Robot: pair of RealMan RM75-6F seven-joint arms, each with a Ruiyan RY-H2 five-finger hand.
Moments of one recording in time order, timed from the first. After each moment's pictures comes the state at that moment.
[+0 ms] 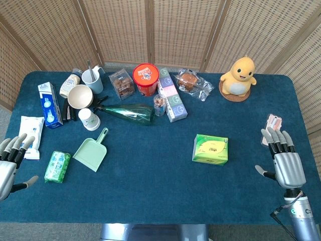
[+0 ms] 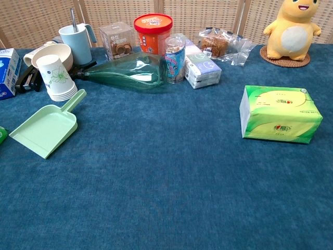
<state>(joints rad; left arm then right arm) -0.09 -0.98 0.00 -1.76 1.60 1.51 0.08 0.21 -1.24 0.07 -1.48 -1.52 1.52 0.02</state>
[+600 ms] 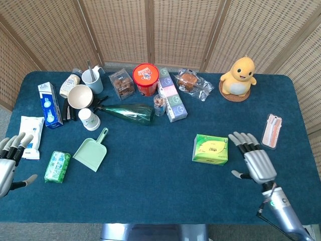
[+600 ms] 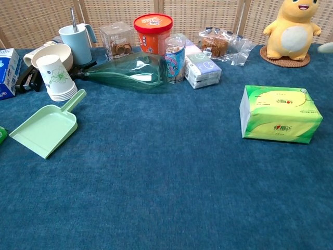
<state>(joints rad) -0.10 -0.97 -0.02 -1.76 1.54 1.47 0.07 0.33 -1.24 0.06 -1.58 -1.53 1.25 0.01</state>
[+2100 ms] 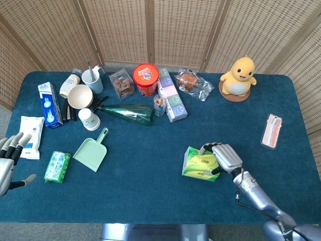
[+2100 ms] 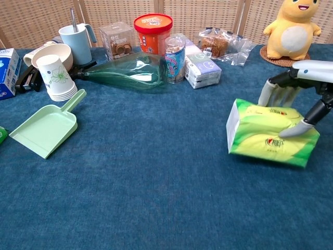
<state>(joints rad) -0.10 -0.96 -0.02 -1.78 1.52 1.45 0.07 0.55 -1.24 0.14 -1.70 -1.32 0.84 0.09</state>
